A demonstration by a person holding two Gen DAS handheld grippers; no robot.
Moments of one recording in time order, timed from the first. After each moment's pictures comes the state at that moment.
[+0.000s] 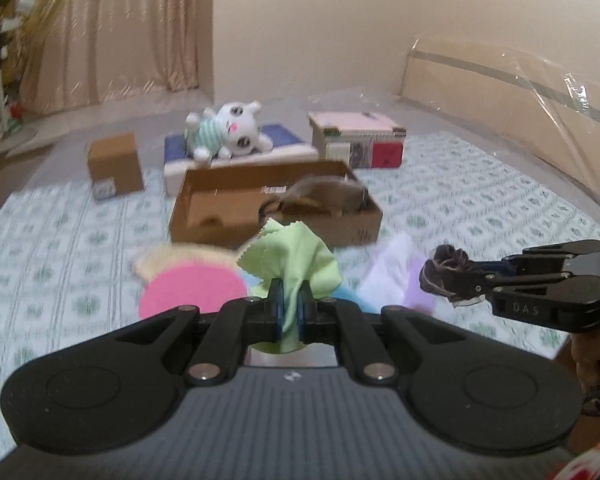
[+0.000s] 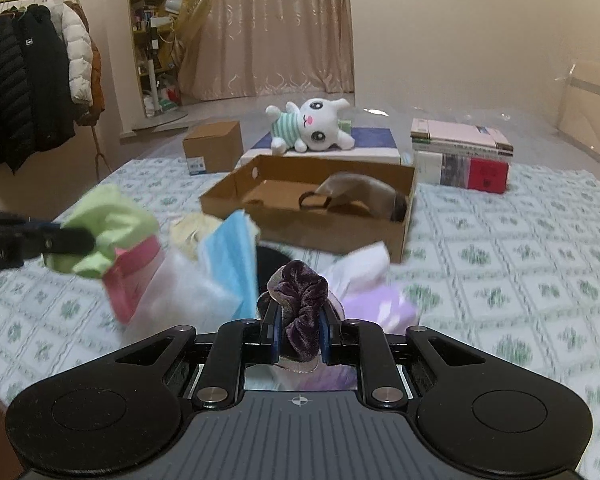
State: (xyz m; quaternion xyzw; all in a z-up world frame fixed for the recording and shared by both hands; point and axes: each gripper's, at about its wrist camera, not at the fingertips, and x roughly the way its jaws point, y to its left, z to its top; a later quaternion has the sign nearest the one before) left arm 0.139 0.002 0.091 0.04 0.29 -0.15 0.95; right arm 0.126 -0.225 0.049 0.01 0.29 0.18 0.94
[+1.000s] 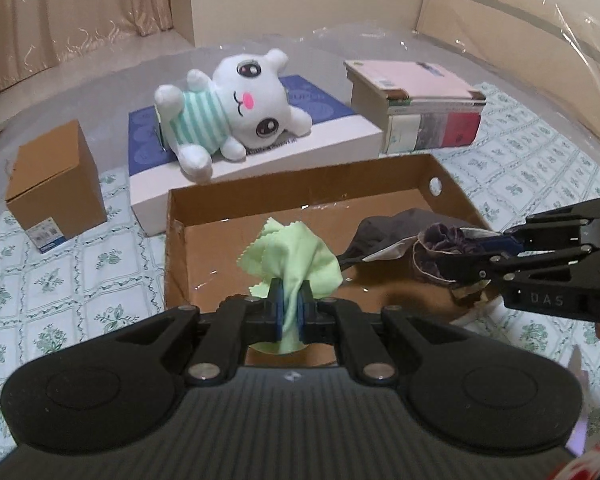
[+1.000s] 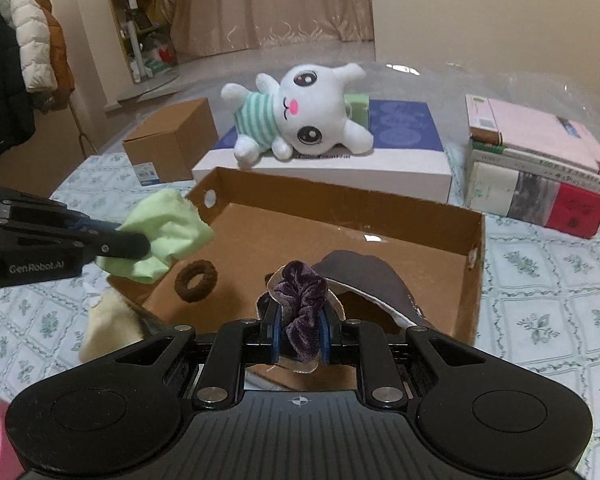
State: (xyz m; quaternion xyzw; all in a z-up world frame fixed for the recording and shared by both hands) left arm 0.451 0.010 0.039 0.07 0.40 -0.17 0.90; right arm 0.414 -0.192 0.024 0.01 0.38 0.21 0.90
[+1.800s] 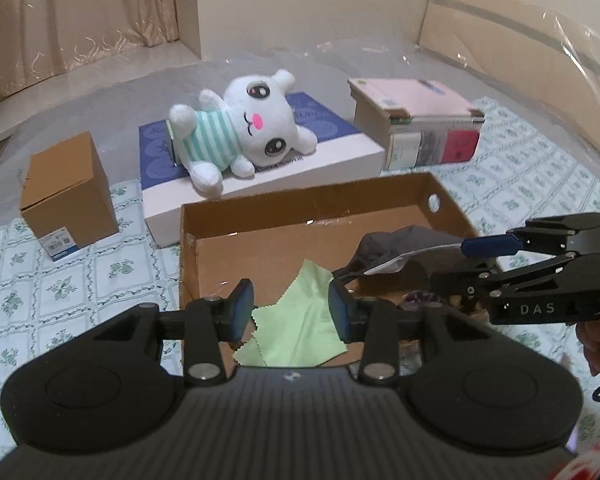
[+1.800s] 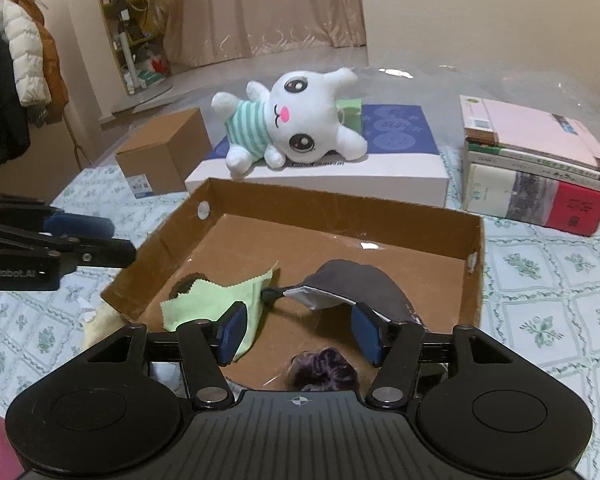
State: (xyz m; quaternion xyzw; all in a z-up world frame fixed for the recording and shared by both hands) left arm 0.434 0.020 0.066 0.06 0.38 -0.16 0.91; right arm 0.405 -0.198 0.036 0.03 0.36 0.20 0.91
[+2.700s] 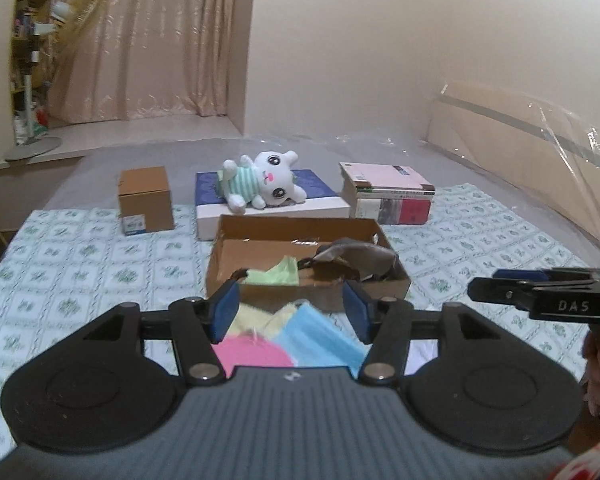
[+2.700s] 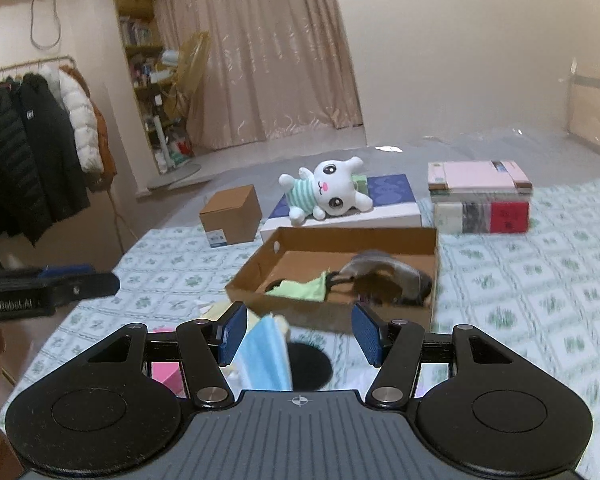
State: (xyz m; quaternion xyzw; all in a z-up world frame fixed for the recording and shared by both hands) left arm 0.147 0.034 0.134 -0.01 0.25 -0.10 0.96; right arm 0.140 -0.221 0.112 0.10 0.25 0.19 0.94
